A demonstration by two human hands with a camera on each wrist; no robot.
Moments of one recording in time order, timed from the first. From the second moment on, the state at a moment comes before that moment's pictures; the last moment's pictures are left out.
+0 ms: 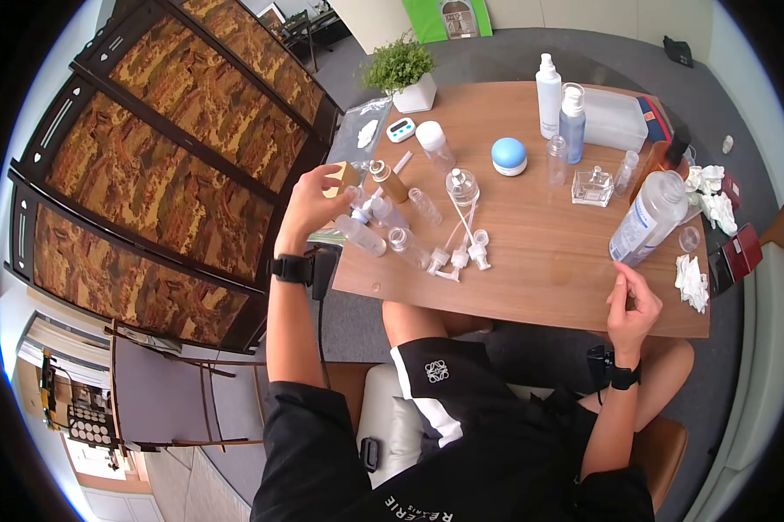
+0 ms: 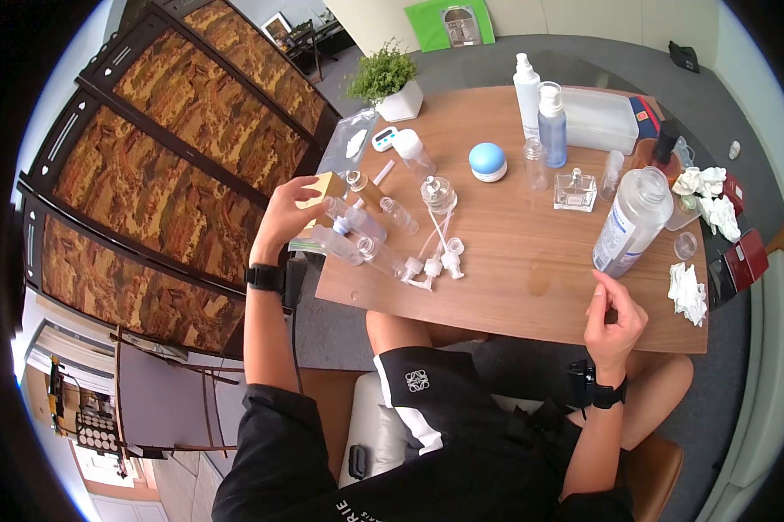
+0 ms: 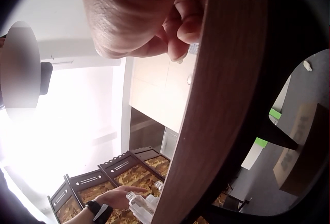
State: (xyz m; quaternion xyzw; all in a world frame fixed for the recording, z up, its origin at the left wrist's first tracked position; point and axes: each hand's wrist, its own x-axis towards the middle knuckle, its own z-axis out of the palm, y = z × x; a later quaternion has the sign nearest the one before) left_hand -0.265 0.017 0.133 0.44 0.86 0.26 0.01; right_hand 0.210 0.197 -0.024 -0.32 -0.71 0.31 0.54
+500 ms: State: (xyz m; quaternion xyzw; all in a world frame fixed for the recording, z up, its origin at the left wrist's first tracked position) left_hand -0.269 0.050 0.133 0.50 0.86 0.05 0.02; right_hand 0.211 0.197 -0.022 -0.32 -0.71 0.31 0.54
